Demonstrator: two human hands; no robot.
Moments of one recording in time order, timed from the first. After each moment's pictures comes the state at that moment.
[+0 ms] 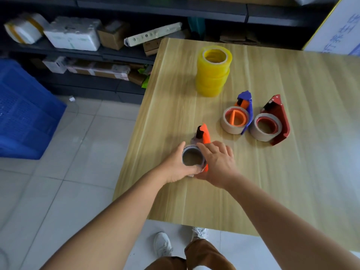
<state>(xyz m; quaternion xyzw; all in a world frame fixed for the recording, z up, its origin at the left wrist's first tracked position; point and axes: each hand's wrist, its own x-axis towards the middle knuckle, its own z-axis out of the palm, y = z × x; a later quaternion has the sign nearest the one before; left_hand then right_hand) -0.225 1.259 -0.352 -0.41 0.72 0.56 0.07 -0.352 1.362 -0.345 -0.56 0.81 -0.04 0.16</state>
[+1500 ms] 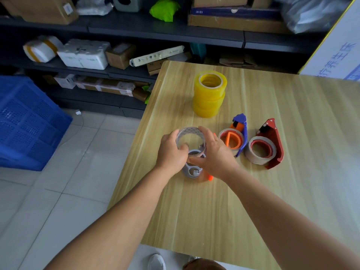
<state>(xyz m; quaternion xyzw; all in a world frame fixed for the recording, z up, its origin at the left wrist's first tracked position) -0.283 1.233 -0.303 -0.50 0.71 0.46 -0.17 -0.398 1.315 -0.295 -0.51 0.80 -0.22 0.20</state>
